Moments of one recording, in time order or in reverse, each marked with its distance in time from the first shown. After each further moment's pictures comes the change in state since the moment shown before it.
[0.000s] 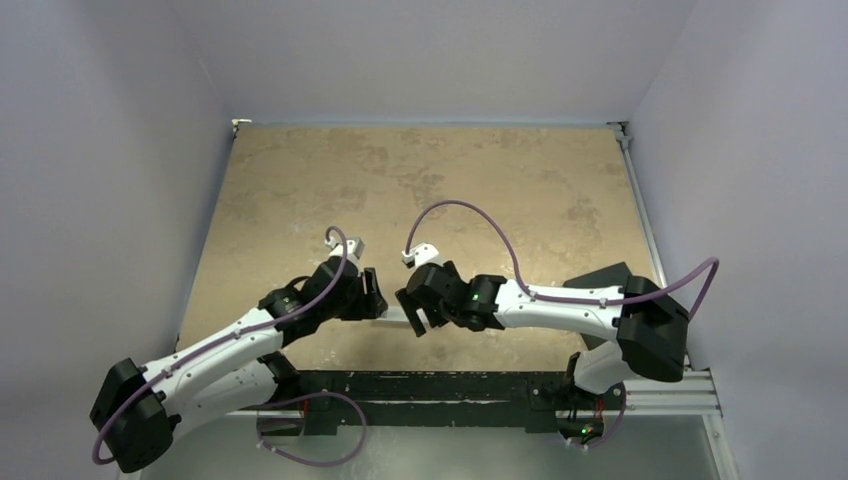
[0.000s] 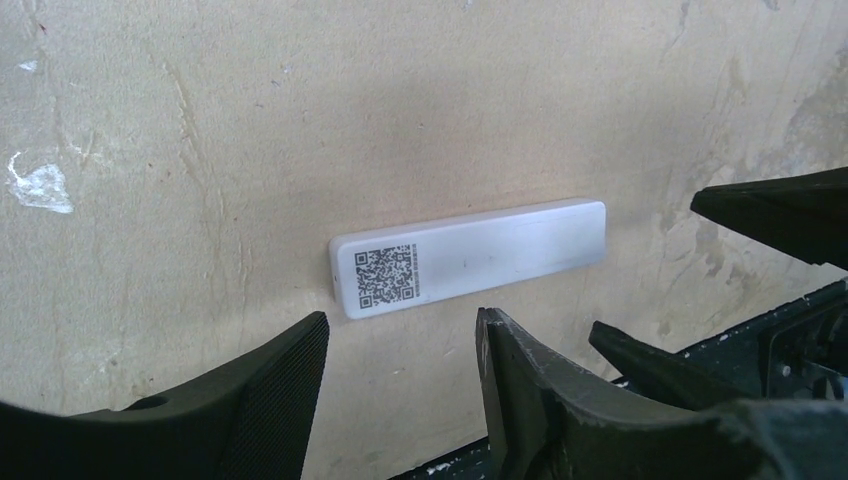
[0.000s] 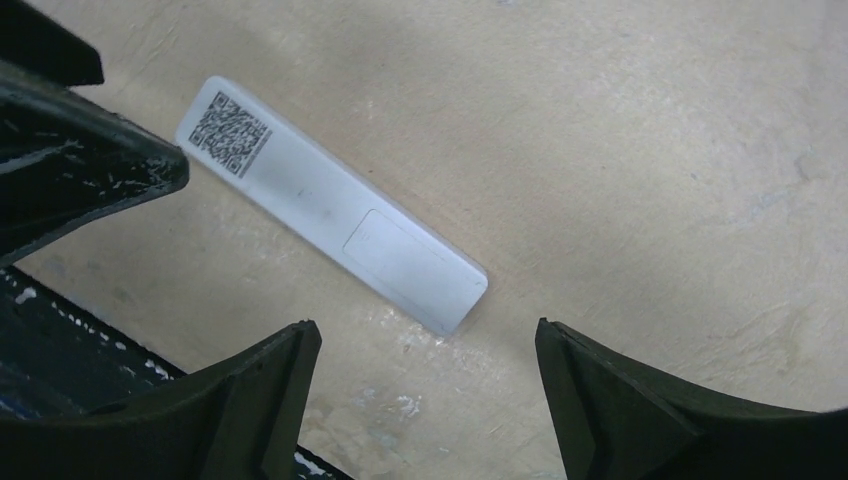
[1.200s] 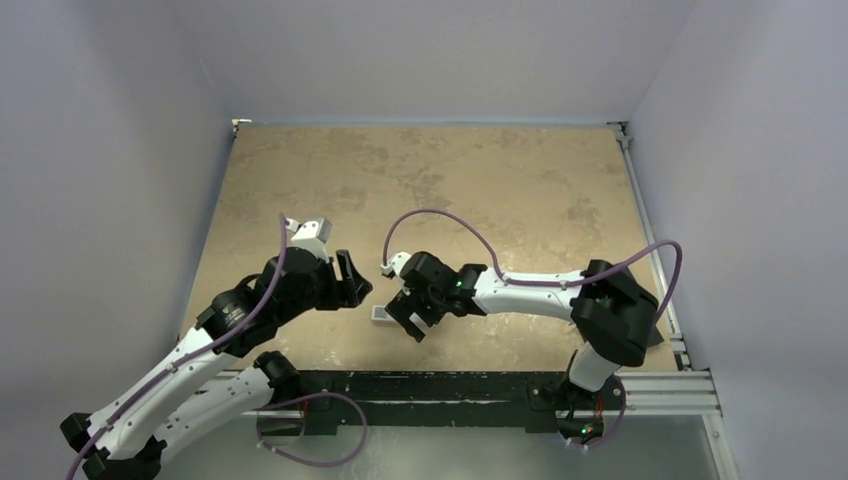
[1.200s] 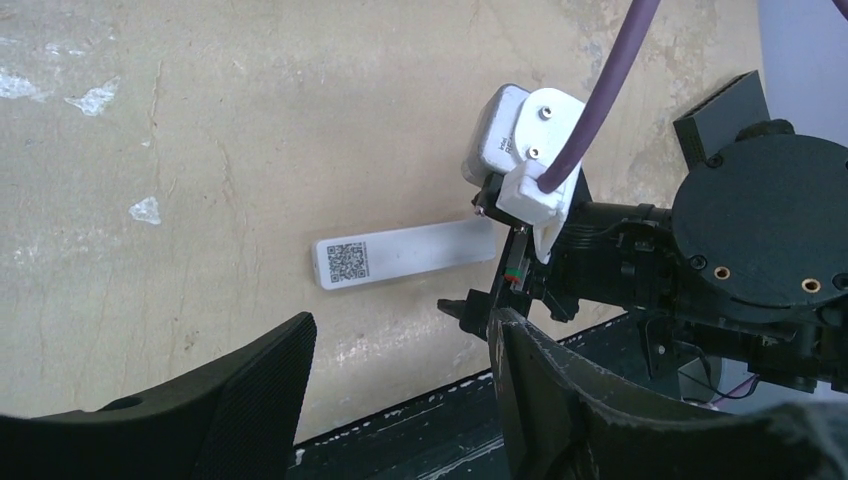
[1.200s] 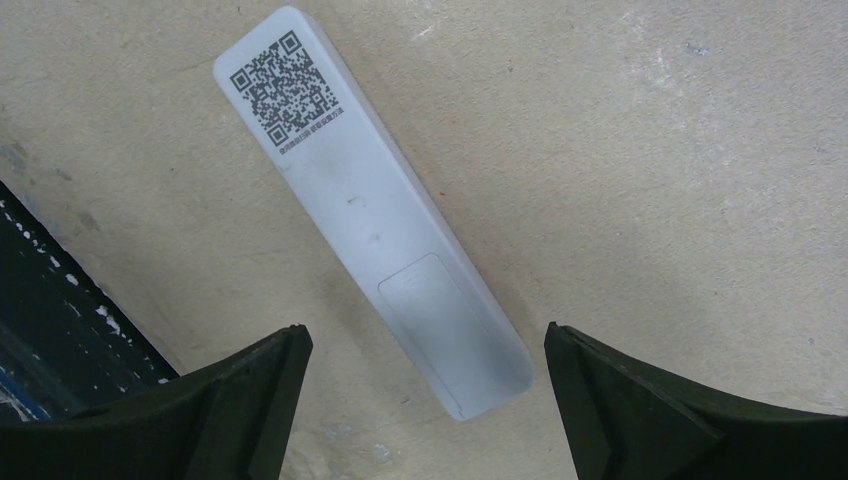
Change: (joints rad) left arm 0.000 -0.244 0.292 -0.342 -0.049 0.020; right arm -0.098 0.161 0.021 0.111 -0.339 -0.392
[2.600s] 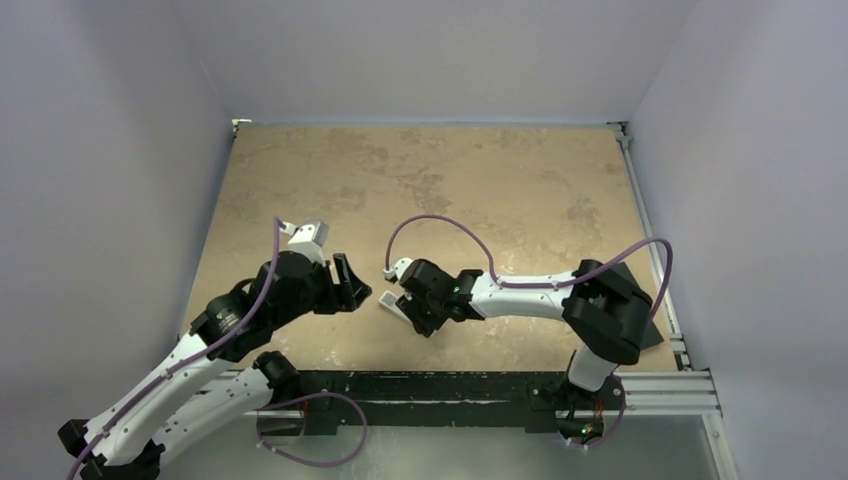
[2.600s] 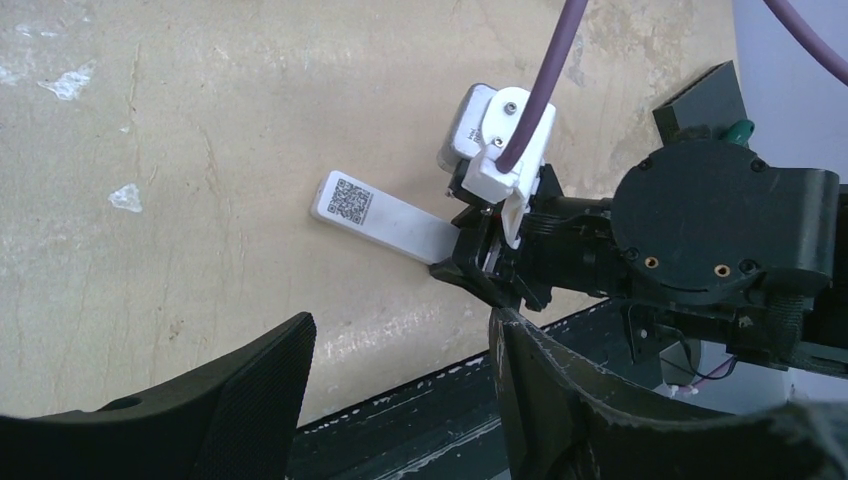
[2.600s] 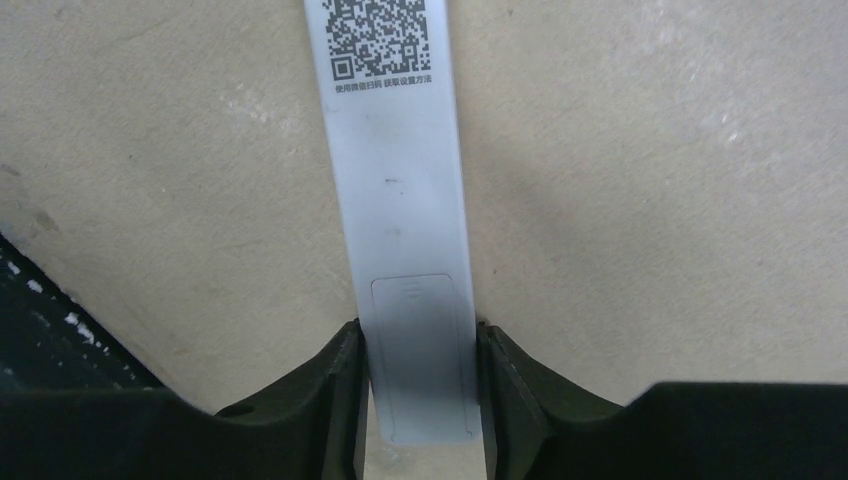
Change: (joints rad) left arm 0.000 -0.035 -0.004 -0.026 0.029 -0.013; right arm 0.021 0.044 -0.015 0.012 0.028 0.060
